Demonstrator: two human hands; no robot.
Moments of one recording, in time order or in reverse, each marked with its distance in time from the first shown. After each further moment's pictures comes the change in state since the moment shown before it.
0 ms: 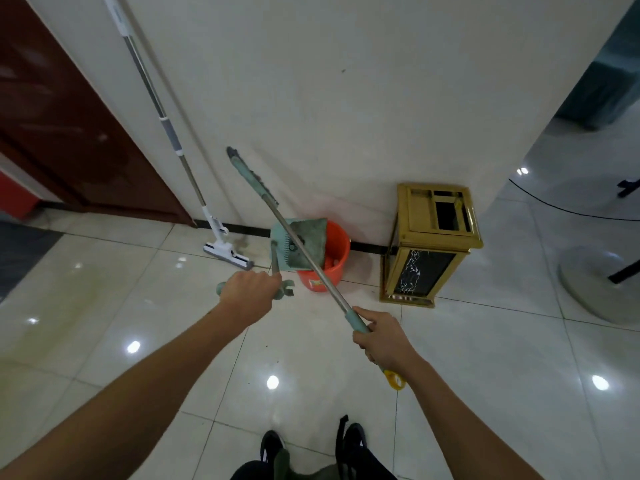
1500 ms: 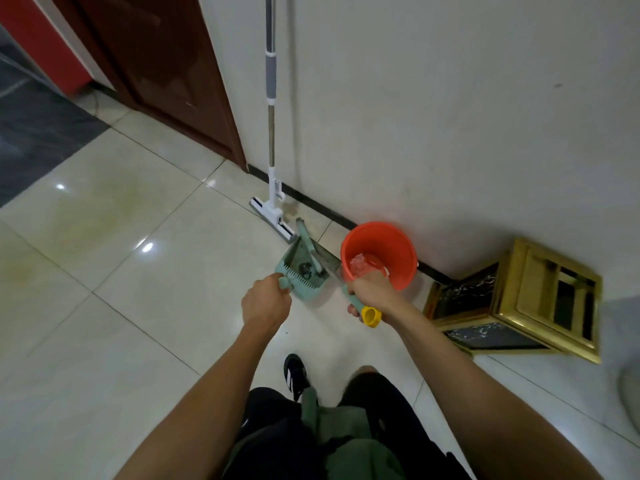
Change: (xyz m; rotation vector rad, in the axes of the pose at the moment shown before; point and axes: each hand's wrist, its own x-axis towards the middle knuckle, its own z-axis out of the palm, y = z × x) left_hand 0.120 -0.177 0.147 -0.951 -0.090 -0.751; right_hand 0.256 -0.234 0.177 -0.186 -0.194 0.318
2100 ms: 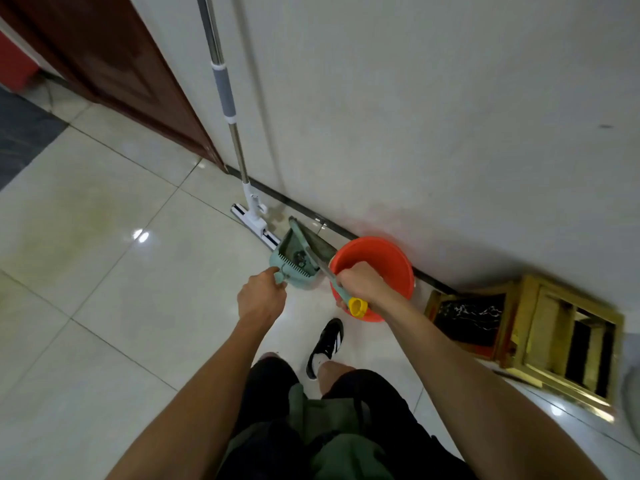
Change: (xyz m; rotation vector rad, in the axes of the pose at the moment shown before) left_hand 0.189 0.106 0.001 0.041 -0.059 -0.009; right_hand 0.159 -0.128 -0.075 -0.105 -0.073 0.085
